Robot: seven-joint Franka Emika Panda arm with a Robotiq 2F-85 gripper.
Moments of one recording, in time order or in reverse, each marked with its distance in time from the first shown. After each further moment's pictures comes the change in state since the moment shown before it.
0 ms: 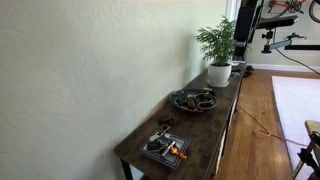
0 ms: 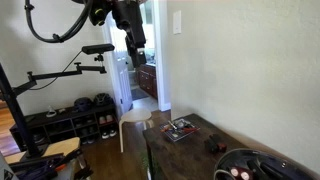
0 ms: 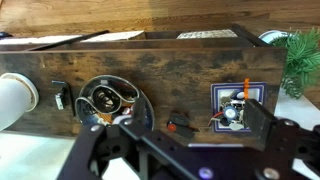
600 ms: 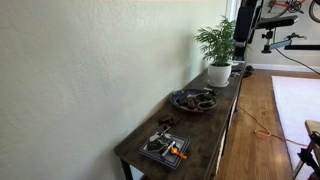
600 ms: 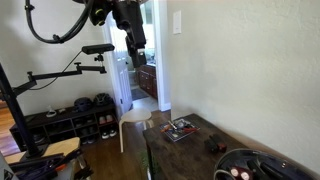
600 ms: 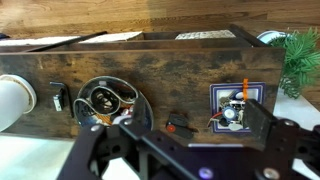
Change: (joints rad) arm 0.005 0.003 -0.010 0.000 0.006 0.001 -0.003
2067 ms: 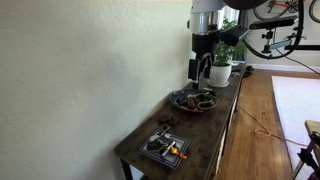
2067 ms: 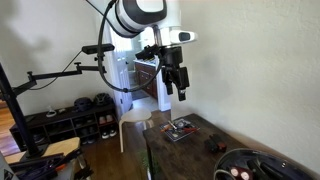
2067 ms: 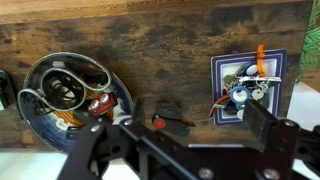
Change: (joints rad) arm 0.003 0.460 -0.106 0.135 0.008 0.333 -0.040
